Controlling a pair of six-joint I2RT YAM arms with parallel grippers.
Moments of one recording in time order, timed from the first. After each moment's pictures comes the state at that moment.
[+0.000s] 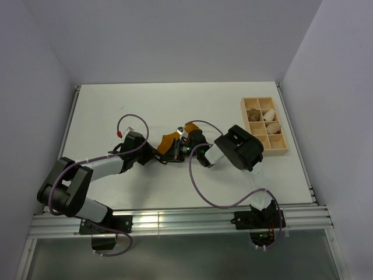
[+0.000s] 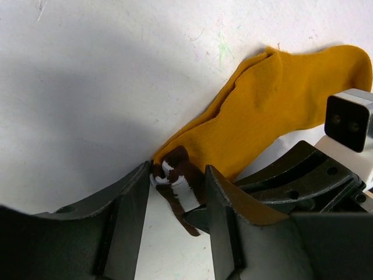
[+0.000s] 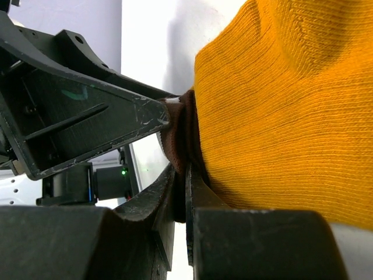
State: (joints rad) left arm -0.45 1.46 0.56 0.11 -0.04 -1.09; right arm 0.67 2.18 0.88 0.91 -0.68 1.04
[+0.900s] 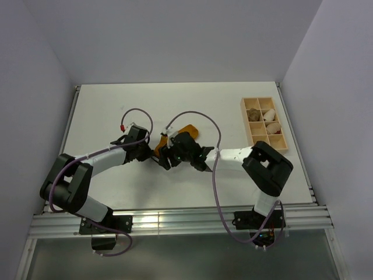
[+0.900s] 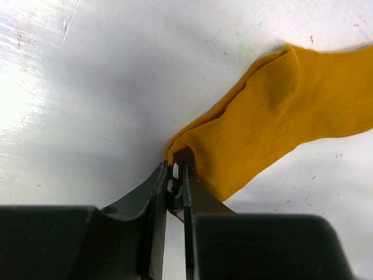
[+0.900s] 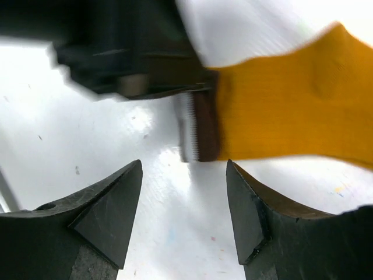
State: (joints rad) left arm -0.47 1.50 0.73 -0.16 -0.10 -0.98; right arm 0.89 1.74 0.91 0.26 -0.15 0.30
